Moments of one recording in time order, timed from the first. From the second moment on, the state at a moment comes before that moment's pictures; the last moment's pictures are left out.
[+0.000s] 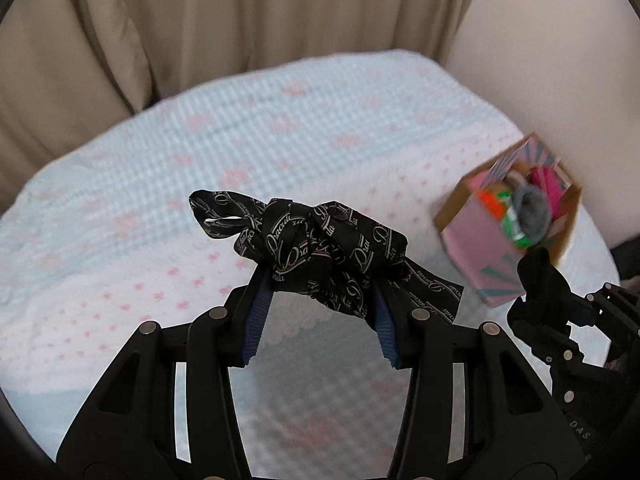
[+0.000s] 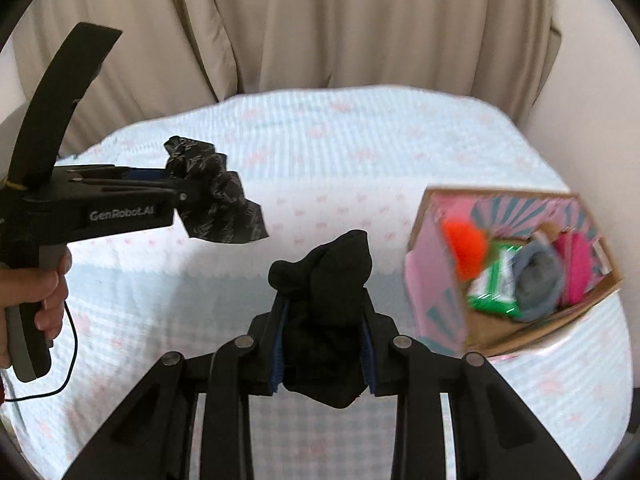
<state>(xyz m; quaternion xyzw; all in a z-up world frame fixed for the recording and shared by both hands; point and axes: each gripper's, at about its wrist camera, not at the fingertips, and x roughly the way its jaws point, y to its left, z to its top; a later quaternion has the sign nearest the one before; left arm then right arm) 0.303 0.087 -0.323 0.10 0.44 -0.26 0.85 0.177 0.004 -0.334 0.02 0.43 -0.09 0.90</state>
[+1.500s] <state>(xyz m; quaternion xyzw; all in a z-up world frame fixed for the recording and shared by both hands) 0.224 -0.202 -0.297 0.05 0.55 -0.16 0.82 0.205 -0.341 -0.238 0.10 0.52 0.01 0.85</state>
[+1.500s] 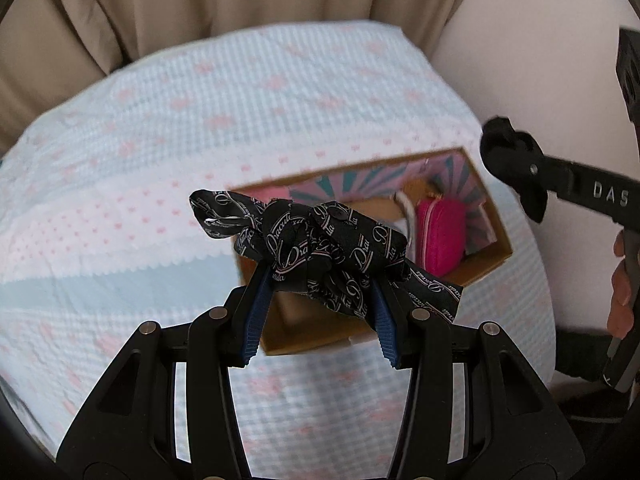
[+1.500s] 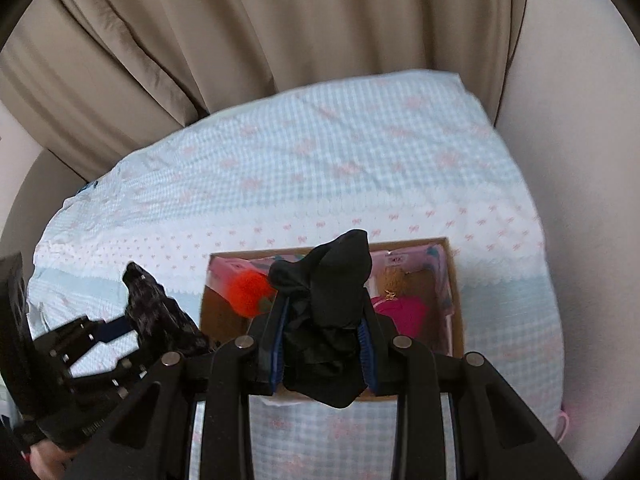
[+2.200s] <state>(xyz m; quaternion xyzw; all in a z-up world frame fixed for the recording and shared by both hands) 0.254 -0.236 -0.377 0.07 0.62 -0.11 0.77 0.271 -0.365 -0.348 0.15 0.62 0.02 0.77</state>
